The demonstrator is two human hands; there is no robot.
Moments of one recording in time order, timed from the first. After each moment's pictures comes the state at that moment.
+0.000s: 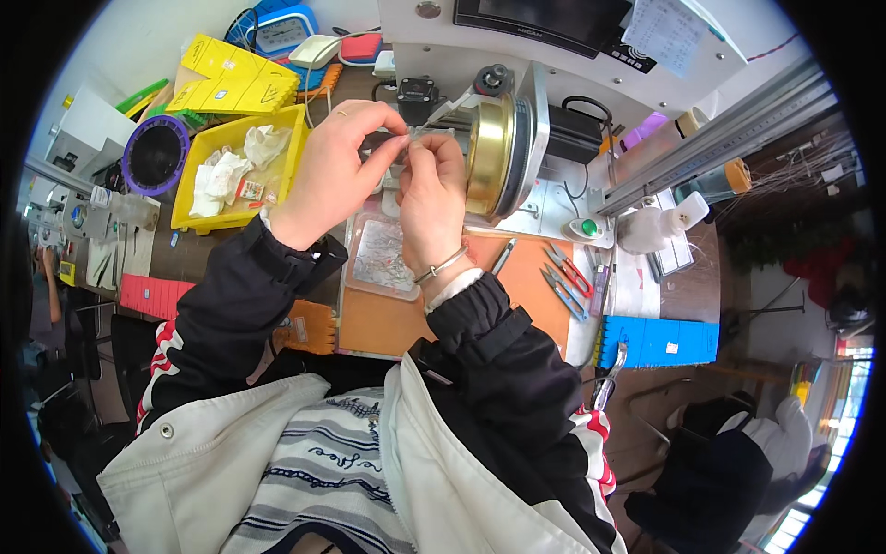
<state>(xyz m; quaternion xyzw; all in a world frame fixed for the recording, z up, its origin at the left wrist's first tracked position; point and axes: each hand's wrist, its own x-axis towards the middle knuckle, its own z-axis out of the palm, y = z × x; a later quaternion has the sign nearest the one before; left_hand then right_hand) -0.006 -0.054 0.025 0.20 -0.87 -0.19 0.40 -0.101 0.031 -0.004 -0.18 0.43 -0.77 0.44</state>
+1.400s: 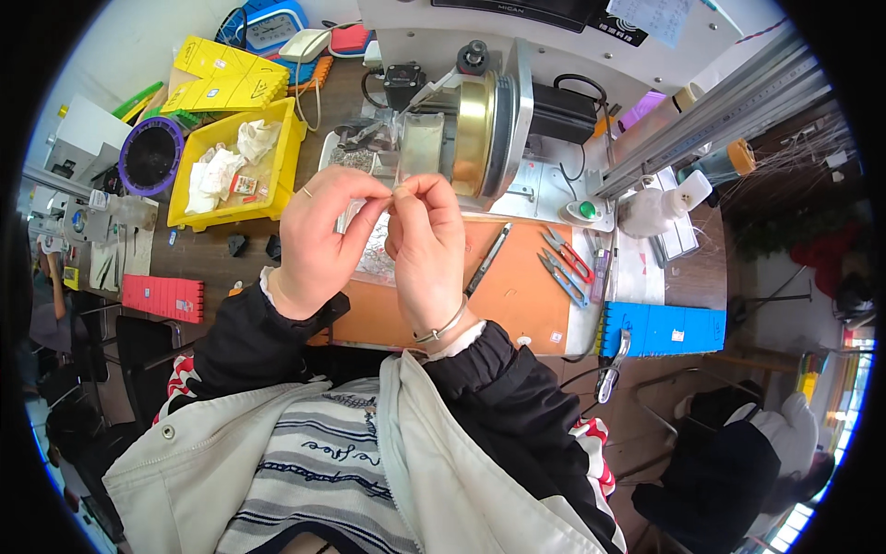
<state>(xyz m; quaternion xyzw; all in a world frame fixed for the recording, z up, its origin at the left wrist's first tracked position) 0.016 0.020 0.017 0.19 -0.84 -0.24 0.45 -0.086 0.097 0.002 -0.17 0.38 -0.77 0.48</state>
